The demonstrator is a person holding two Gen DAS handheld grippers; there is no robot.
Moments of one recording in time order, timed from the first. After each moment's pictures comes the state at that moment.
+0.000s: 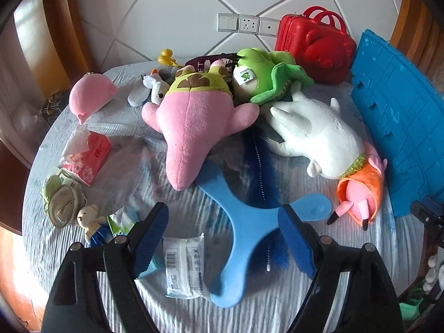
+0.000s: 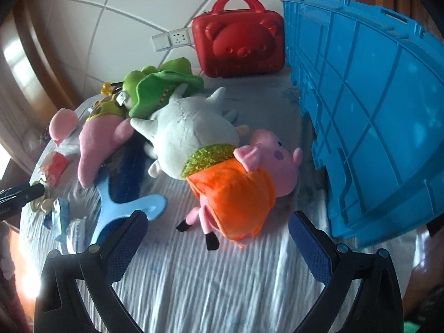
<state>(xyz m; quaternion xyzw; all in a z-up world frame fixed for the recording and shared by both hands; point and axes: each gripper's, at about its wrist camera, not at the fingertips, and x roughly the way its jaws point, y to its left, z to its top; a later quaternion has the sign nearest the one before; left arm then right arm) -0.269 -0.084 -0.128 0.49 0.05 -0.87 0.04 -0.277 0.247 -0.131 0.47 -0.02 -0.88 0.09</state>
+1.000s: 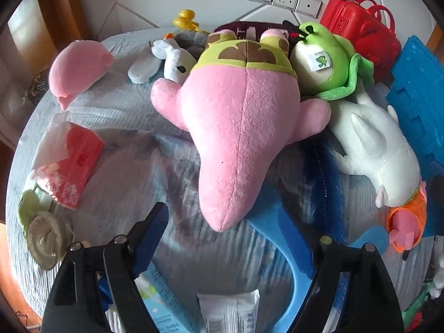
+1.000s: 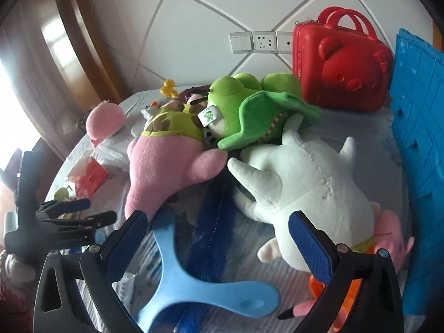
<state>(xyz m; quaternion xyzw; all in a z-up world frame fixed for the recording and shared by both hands) -0.367 -0.169 -0.218 0.55 0.08 -0.83 0.04 -0.381 0.067 -0.144 0.45 0.01 -0.86 0.23</state>
